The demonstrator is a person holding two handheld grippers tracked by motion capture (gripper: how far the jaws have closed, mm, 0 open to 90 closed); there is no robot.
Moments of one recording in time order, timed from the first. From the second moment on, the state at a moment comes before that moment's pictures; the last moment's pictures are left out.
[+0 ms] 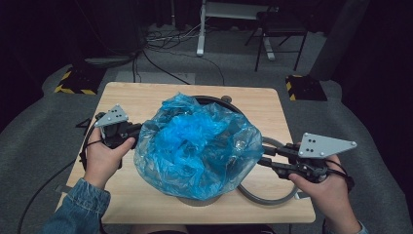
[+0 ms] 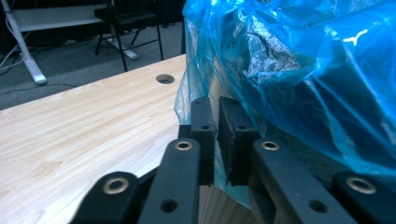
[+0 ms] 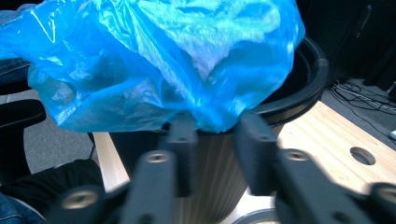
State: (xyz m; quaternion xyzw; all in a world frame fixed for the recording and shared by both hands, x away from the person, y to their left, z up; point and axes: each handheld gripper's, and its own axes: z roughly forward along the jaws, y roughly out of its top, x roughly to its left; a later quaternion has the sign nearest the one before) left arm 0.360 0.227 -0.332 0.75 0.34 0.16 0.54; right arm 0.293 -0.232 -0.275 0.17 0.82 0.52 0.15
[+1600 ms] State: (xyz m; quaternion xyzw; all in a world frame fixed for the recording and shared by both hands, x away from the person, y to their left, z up) left arm 0.370 0.231 -0.290 0.69 0.35 0.19 0.60; right arm 0.321 -0.236 -0.309 0.23 0.84 0.46 0.17
